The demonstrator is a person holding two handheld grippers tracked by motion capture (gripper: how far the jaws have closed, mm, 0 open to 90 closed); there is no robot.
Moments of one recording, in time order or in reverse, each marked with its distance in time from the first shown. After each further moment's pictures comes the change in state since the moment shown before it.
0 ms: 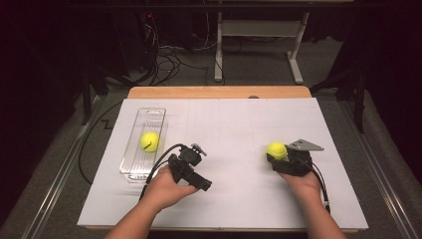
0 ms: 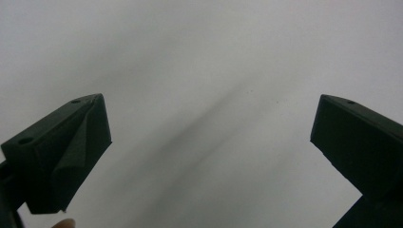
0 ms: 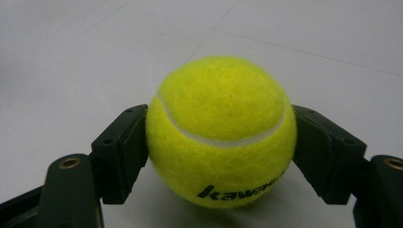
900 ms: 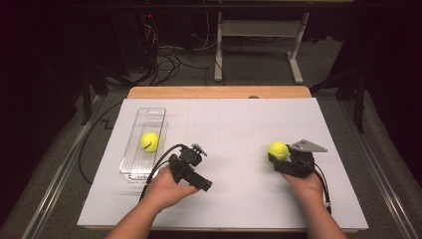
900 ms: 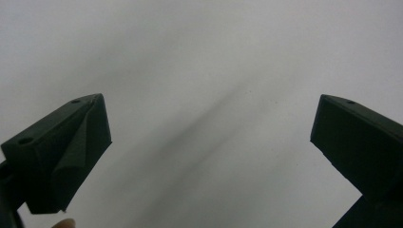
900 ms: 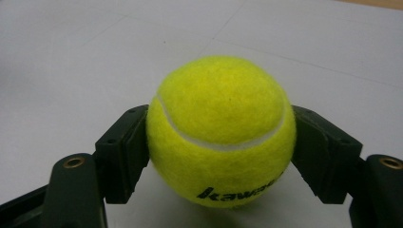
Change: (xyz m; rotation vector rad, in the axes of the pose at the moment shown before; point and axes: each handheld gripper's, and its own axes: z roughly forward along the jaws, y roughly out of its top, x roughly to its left) left arm -0.002 0.000 0.001 0.004 0.000 0.005; right arm 0.000 0.002 -0.010 -0.034 -0.001 -0.012
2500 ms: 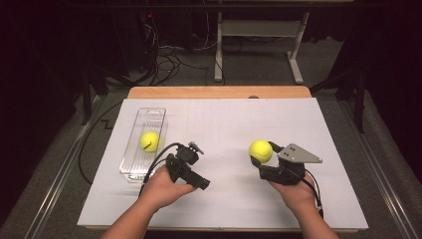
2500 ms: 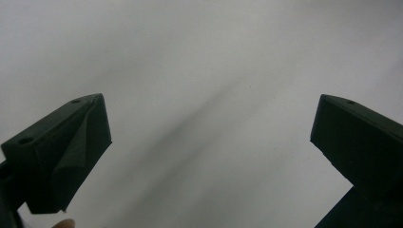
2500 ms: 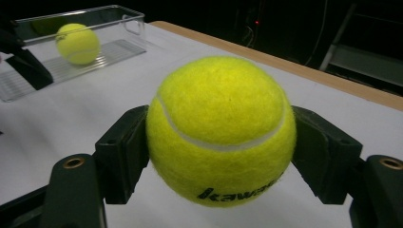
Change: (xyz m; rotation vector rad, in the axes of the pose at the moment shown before) left arm 0.006 -0.003 -0.008 -0.004 -0.025 -0.030; right arm 0.069 0.032 -0.038 -0.205 0.144 -0.152
